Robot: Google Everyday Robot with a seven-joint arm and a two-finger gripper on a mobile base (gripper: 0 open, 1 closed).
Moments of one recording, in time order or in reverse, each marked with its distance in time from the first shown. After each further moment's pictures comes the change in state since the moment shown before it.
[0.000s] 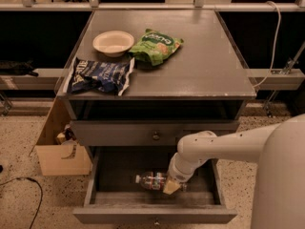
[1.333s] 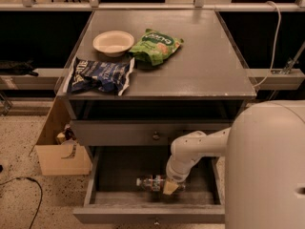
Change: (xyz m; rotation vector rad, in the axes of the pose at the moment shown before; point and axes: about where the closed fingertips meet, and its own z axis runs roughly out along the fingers) arm 0.008 -0.012 0.037 -0.021 0.080 -0.022
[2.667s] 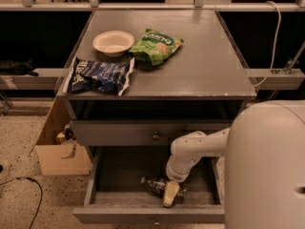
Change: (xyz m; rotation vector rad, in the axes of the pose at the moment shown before) arm 0.000 0.000 0.000 0.000 0.000 0.000
